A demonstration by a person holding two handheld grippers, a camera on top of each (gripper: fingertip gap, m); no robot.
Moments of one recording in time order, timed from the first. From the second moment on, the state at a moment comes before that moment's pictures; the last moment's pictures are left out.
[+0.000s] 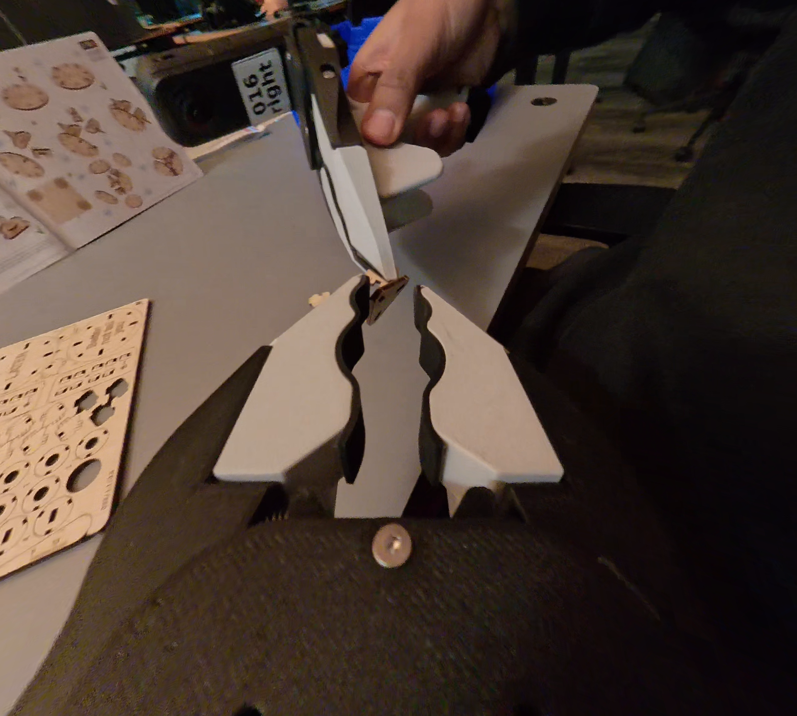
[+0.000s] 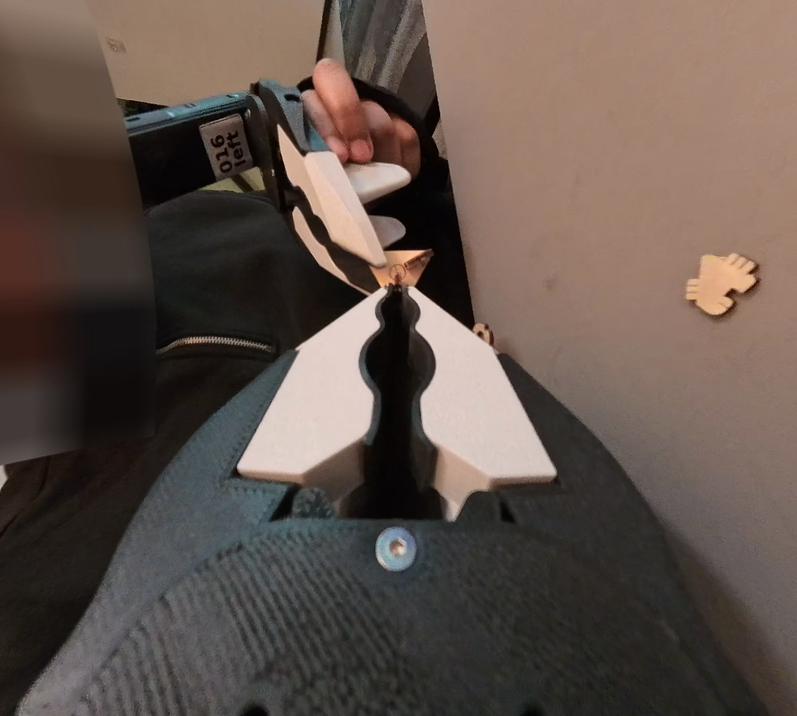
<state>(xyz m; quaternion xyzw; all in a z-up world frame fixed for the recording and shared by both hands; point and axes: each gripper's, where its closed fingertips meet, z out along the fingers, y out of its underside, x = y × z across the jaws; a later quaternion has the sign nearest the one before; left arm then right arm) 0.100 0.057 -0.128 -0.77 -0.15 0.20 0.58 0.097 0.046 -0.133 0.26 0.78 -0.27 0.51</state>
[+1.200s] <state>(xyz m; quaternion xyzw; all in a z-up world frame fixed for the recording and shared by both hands) 0.112 0.051 -0.078 -0.65 -0.15 0.10 0.73 0.099 0.046 -0.077 -0.13 0.72 -0.68 0.04</state>
